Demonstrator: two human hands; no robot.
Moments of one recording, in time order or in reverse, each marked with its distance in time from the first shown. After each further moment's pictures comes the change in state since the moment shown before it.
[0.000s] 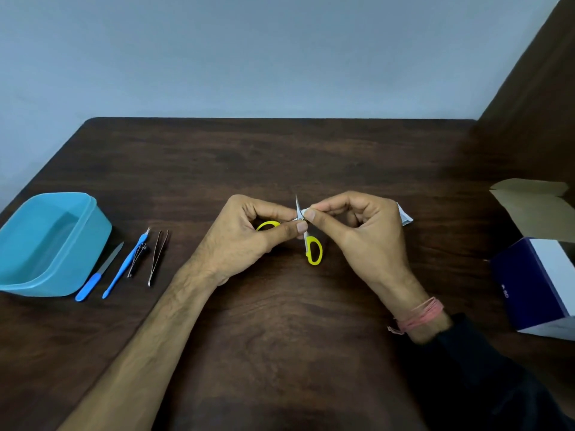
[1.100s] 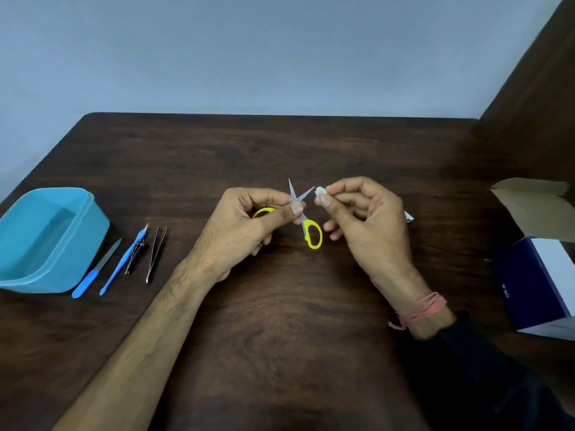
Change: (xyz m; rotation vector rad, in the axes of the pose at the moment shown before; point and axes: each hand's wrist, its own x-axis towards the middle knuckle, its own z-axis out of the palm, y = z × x) left_hand 0.003 -0.001 0.002 -0.054 0.071 -0.050; right_hand 0.007 0.000 -0.002 0.098 0.038 0.107
